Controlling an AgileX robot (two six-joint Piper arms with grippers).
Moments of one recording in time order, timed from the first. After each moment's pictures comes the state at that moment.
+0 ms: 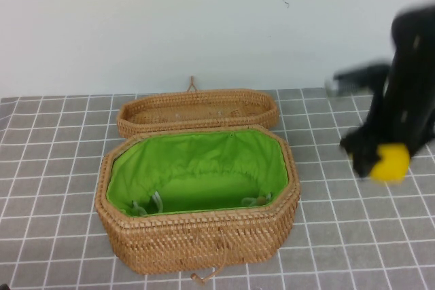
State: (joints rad) right arm 0.35 1.90 -1.51 -0.07 1.17 -0.05; left arm -0.10 0.00 0.00 -0.16 0.31 -0.21
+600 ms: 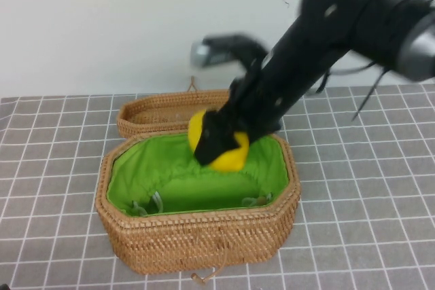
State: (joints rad) right arm 0.57 2.02 -1.83 0.45 1.08 -0.31; left arm -0.10 0.00 0.00 -0.16 0.31 -0.21
